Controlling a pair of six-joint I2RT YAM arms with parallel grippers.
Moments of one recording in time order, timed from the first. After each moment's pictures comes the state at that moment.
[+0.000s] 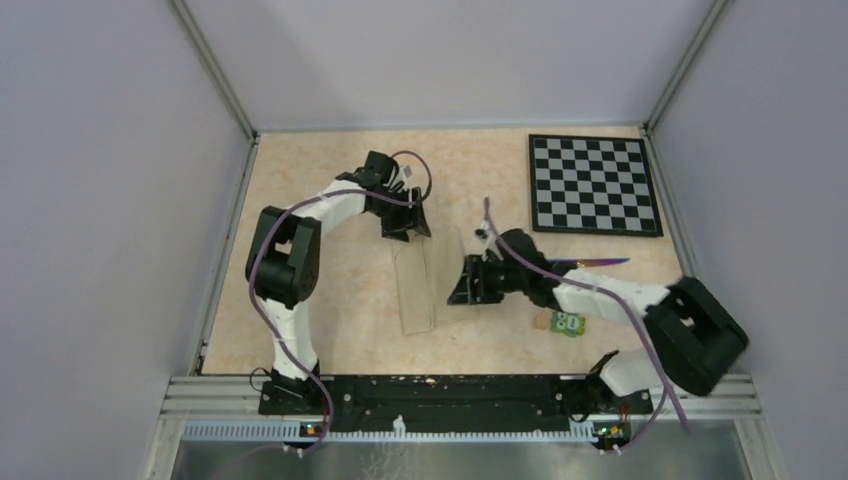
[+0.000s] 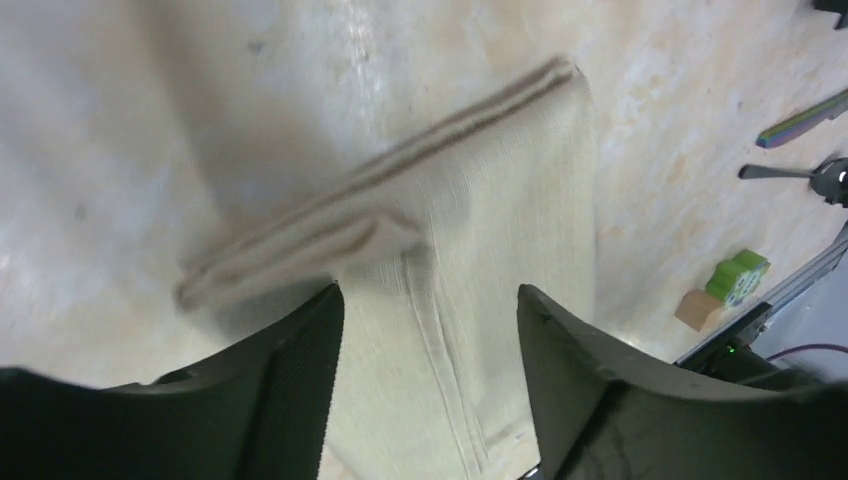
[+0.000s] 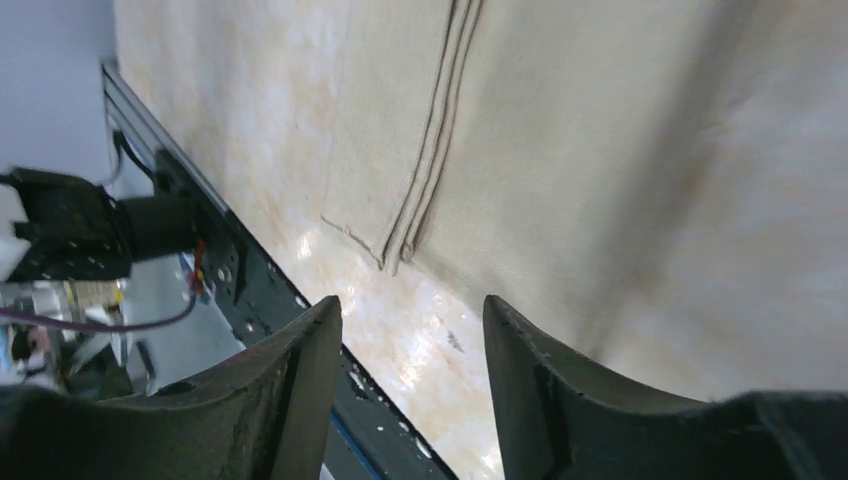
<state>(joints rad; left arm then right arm) -0.35 2.01 1.43 -0.52 0.46 -0.43 0.77 1.45 0.62 0.08 -0.41 0.70</state>
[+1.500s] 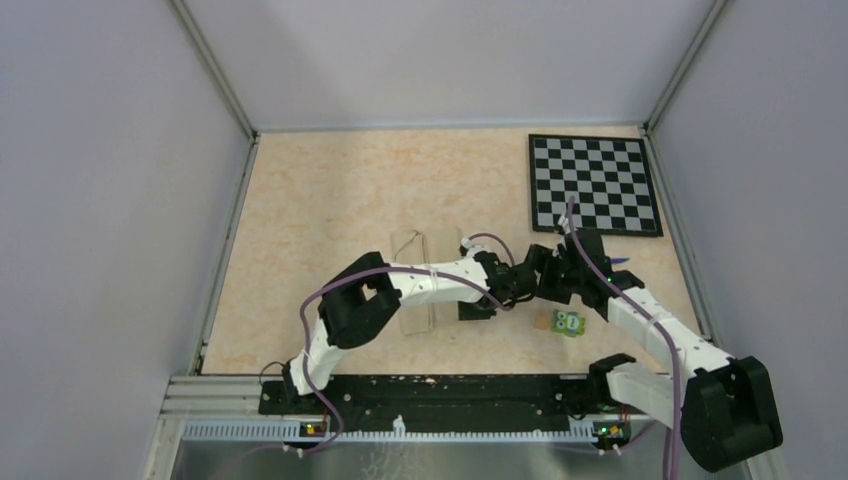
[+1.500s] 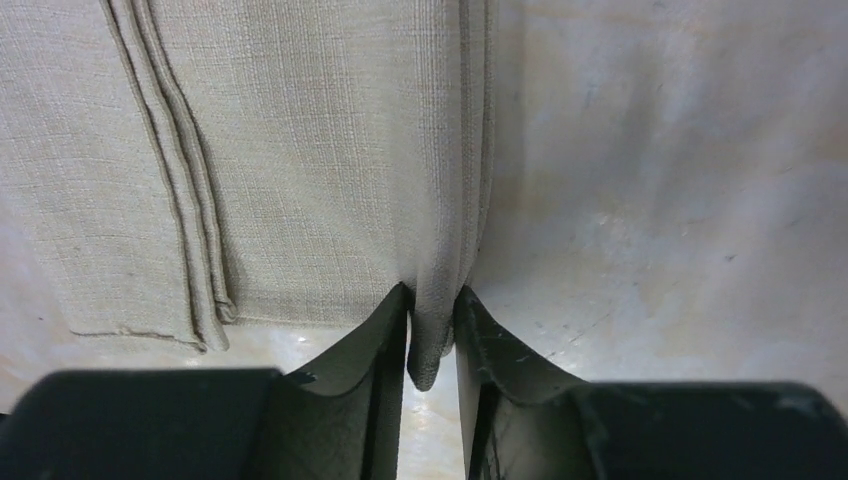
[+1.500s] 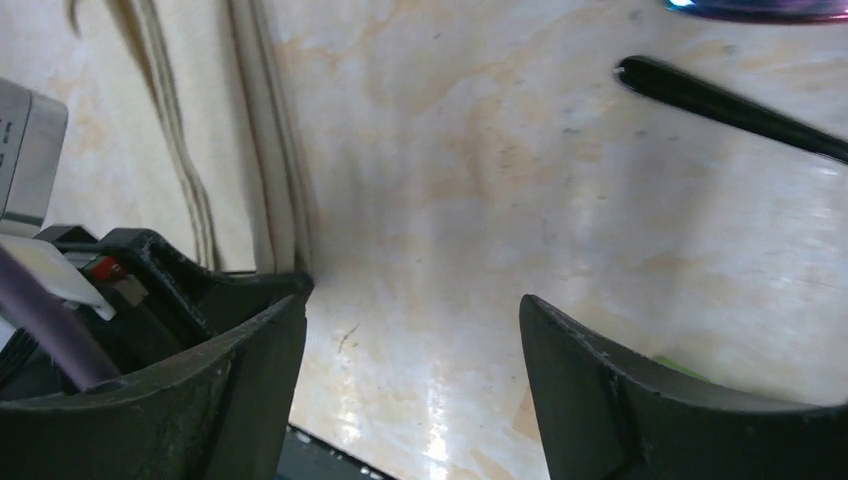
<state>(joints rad) -1.18 2.15 1.65 -1.08 -0.41 -1.29 0.32 0.99 0.52 -0.38 -0.23 0.57</state>
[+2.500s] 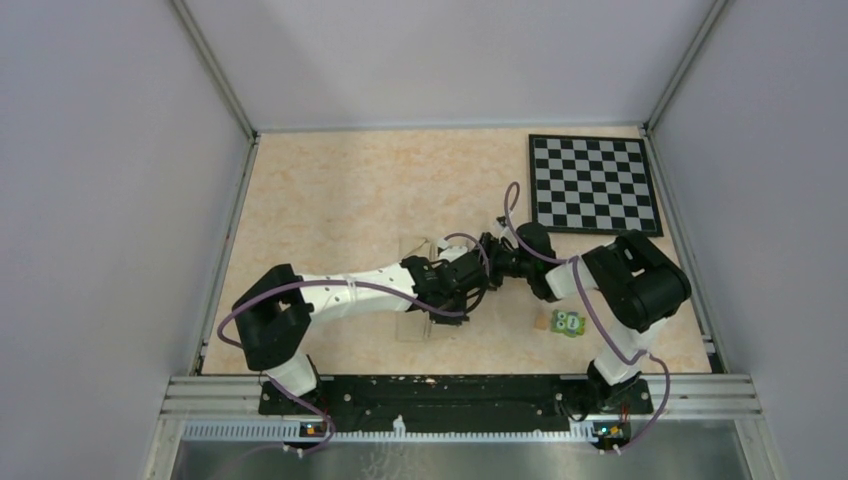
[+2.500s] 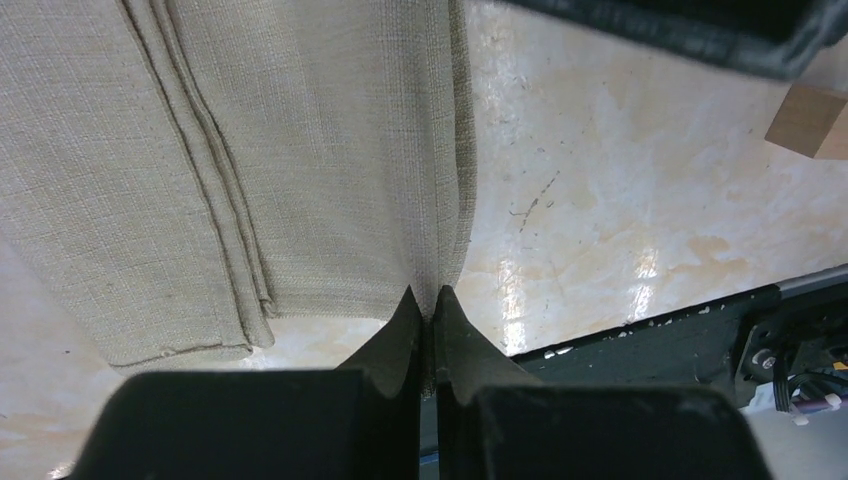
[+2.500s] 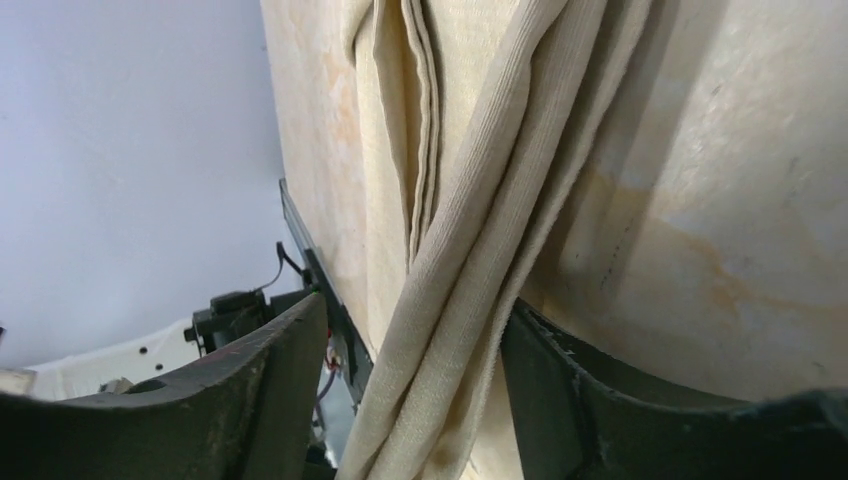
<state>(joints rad) -1.11 1.65 1.13 -0.65 -0.14 -0.99 0.49 1.76 0.55 0.70 -0.67 1.03</state>
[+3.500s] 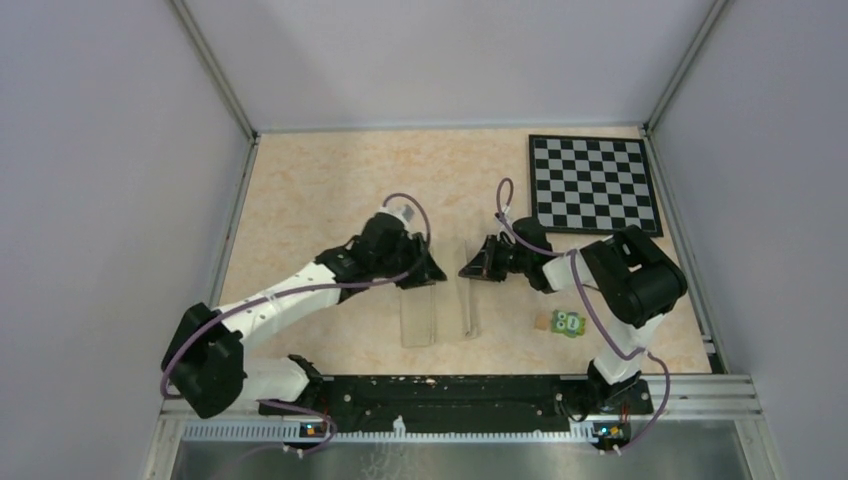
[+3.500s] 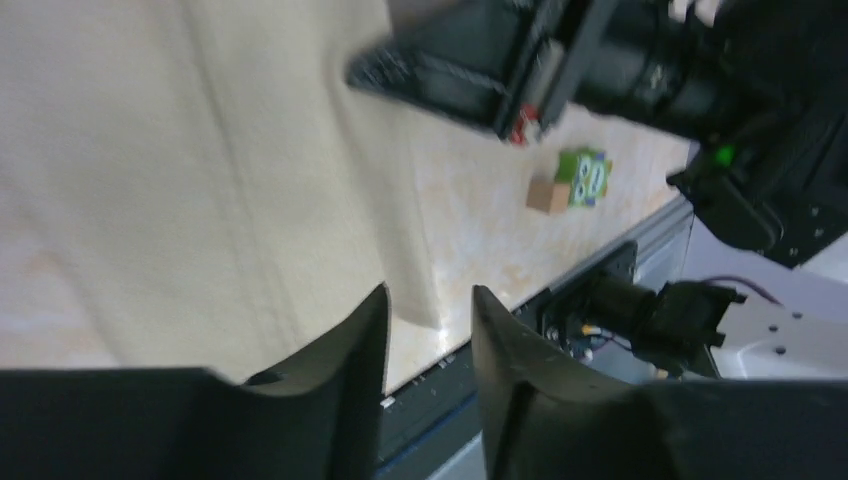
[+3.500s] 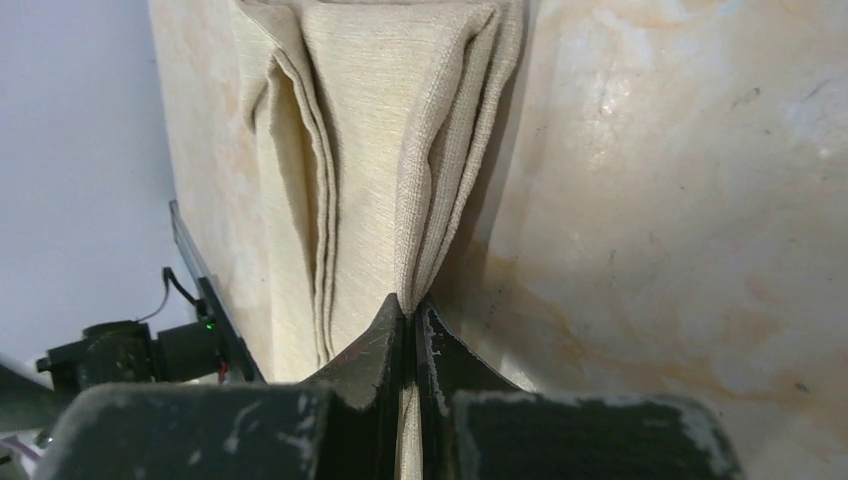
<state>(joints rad) -0.80 1.32 0.85 -0.29 0.21 -0.92 0.47 1.80 0.62 0.58 -0.57 0.81</state>
